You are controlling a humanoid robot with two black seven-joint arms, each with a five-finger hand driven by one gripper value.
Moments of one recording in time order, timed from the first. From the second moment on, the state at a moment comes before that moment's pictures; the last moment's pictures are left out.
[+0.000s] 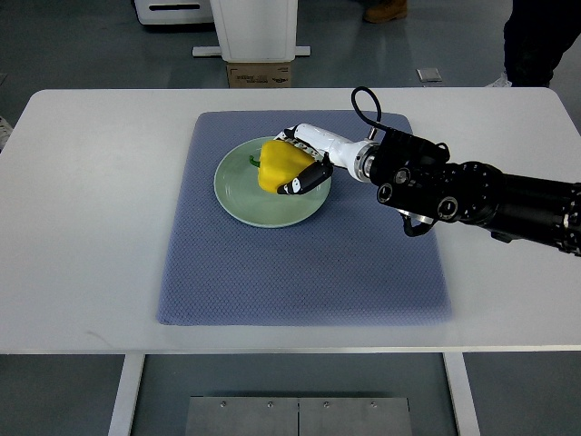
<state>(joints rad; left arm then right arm) 0.02 0.00 -0.18 -0.21 -0.02 0.15 -0.14 1.37 0.00 -0.44 0.75 -0.40 -0.15 0.18</state>
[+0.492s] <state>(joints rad) 0.02 0.00 -0.18 -0.21 -0.02 0.15 -0.14 1.34 0.00 -0.44 0.75 -0.40 -0.15 0.20</state>
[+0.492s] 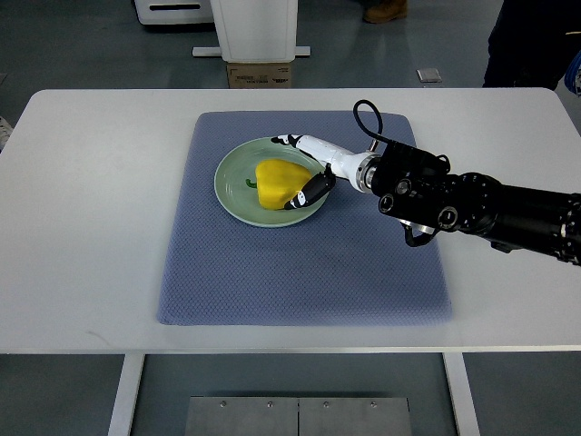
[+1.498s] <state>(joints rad) 0.02 0.00 -0.18 -0.21 -0.02 0.15 -0.14 1.10 -0.13 0.37 0.73 -0.21 -0.06 0.19</state>
